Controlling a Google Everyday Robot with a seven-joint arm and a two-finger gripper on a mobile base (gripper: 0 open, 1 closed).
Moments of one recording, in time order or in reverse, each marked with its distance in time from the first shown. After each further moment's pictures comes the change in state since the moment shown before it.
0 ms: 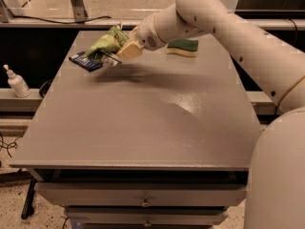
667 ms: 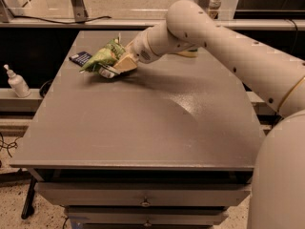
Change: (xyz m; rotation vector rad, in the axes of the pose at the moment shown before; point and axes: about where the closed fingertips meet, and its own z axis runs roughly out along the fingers) arm 0.025 0.016 0.028 0.024 0.046 0.035
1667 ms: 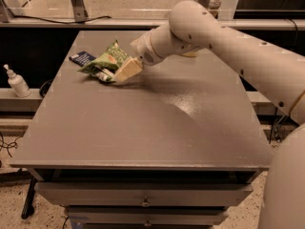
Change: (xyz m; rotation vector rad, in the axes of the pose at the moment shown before) arm 0.011 0.009 -0.011 0.014 0.037 -0.002
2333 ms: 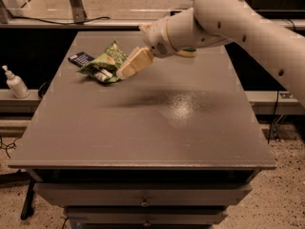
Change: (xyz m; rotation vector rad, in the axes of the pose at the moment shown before) arm -0.038 0.027 -0.070 -0.023 -0.131 -0.004
